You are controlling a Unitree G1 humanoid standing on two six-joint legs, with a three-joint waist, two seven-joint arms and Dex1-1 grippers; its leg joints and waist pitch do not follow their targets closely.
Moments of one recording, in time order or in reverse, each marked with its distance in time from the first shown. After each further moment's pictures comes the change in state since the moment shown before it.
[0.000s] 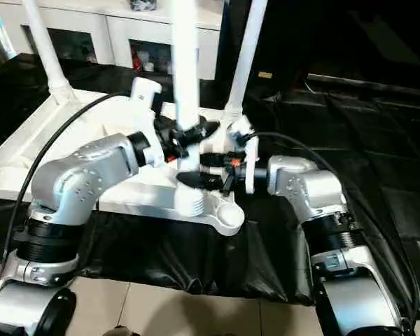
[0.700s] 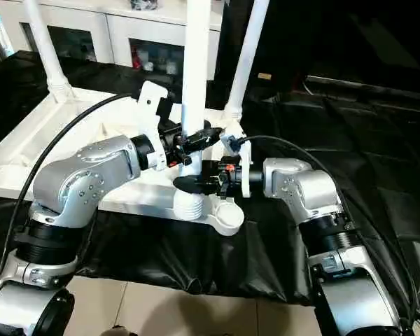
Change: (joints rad) left arm 0.004 -0.003 -0.006 -0.008 0.009 0.011 -0.027; right arm 0.000 0.006 0.017 -0.007 -0.003 0.016 0.037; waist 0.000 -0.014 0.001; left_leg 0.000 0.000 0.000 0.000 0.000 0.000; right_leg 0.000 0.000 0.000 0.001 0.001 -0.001
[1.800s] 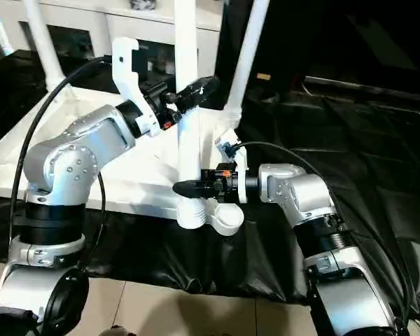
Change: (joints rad) left arm -0.109 -0.069 0.169 0.034 -0.040 -0.048 0.092; right arm 0.003 0.024 0.017 0.042 -0.025 -0.003 0.006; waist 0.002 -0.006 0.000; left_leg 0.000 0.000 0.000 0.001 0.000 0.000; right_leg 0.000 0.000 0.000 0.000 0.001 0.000
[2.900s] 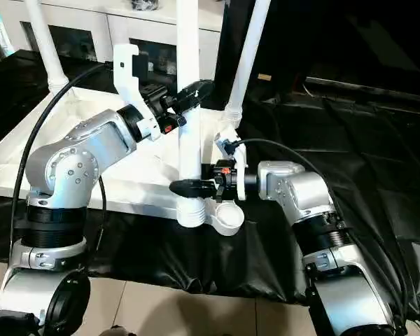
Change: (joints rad) left arm 0.017 -0.005 0.008 0.000 -0.014 0.010 0.013; right arm -0.013 0.007 -0.006 0.025 -0.010 -0.018 -0.002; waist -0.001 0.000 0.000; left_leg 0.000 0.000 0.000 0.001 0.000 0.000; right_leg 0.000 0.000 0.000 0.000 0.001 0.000
